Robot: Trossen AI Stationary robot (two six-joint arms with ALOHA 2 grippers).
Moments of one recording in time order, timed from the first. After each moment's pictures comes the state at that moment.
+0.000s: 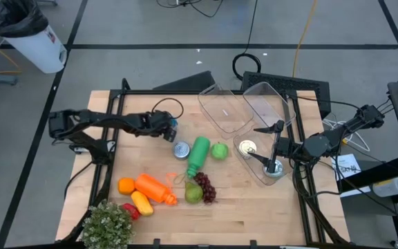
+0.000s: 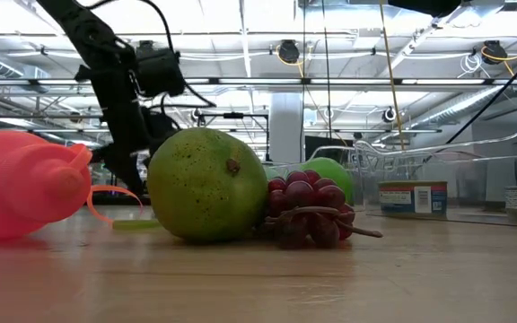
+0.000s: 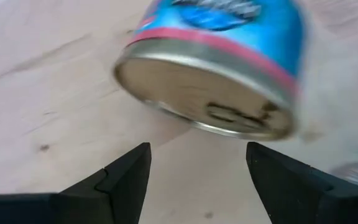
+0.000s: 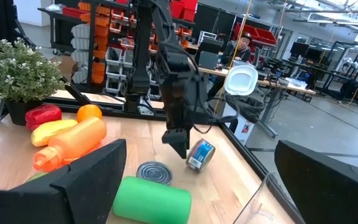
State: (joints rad) left arm 0.32 1.45 0.70 -0.37 -0.24 -0.73; right arm 0.50 0.68 0.57 0.08 0.76 -0.17
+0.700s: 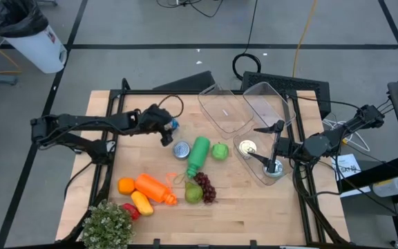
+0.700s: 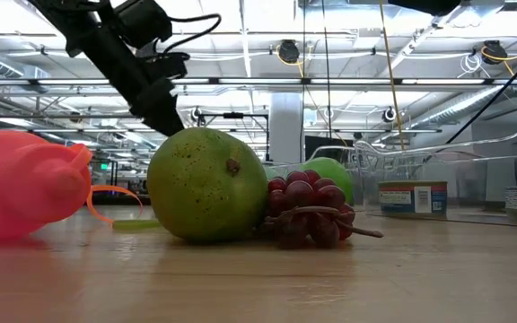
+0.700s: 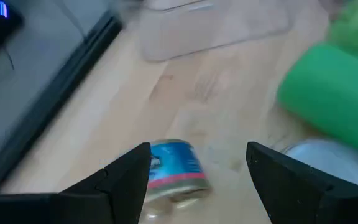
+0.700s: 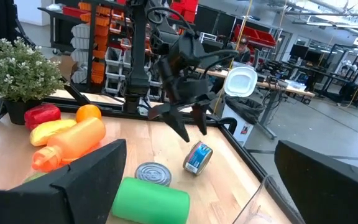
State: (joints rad) left arm 0.27 1.24 0.71 -0.21 -0.21 0.06; right arm 0.50 0.68 0.57 0.09 0.76 -0.19
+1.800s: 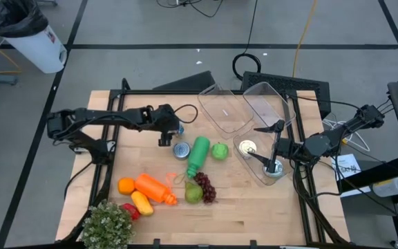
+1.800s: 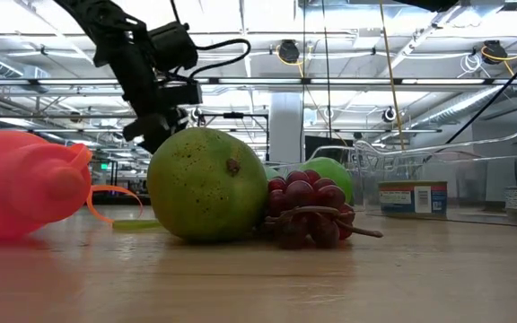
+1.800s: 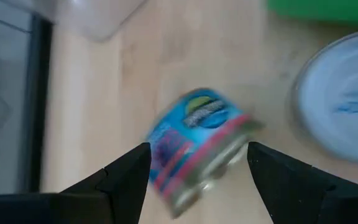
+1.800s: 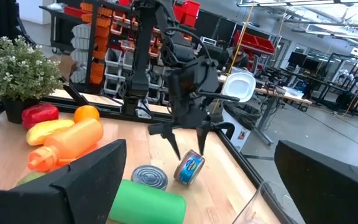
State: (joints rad) left arm 0.33 1.46 0.85 -0.36 -0.16 0.46; right arm 0.50 0.69 0.57 0.11 0.75 -0.23
